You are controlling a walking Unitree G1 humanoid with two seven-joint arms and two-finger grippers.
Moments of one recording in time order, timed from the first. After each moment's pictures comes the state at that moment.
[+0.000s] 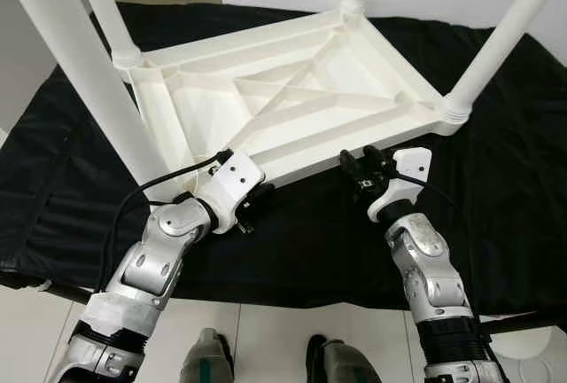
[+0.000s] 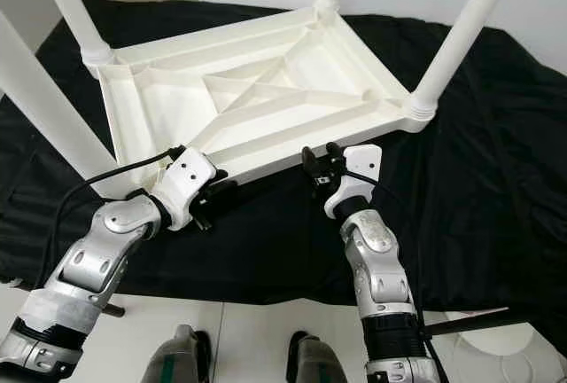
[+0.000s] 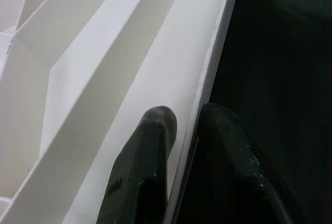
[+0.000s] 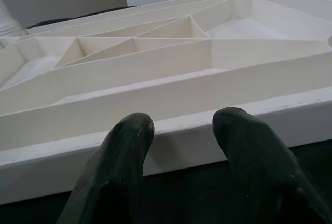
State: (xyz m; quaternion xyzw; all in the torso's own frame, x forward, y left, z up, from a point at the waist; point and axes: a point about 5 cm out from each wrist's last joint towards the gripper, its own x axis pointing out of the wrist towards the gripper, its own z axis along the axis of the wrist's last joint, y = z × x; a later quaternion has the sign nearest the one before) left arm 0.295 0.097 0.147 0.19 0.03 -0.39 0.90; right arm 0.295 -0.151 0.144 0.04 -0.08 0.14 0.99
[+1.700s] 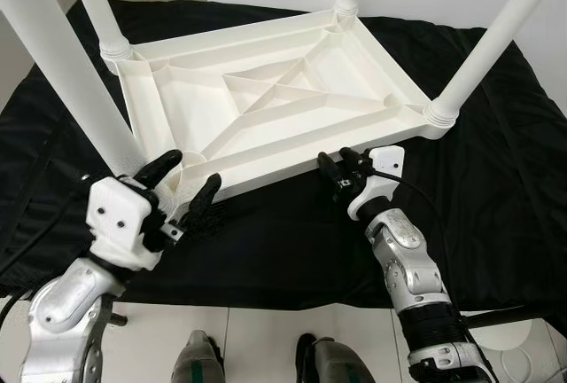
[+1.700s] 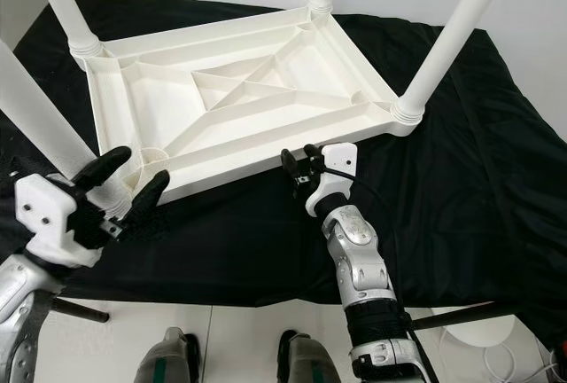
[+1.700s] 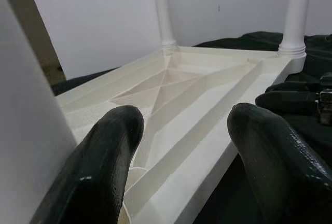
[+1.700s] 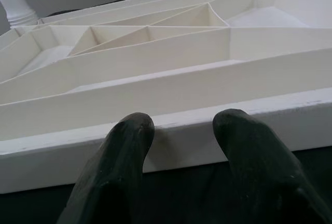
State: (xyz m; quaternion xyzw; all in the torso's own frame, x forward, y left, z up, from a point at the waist) left arm 0.194 0.176 0.198 0.11 -0.18 -0.24 0.95; right arm 0.313 -0.122 0.135 0.06 -0.06 0.19 0.98
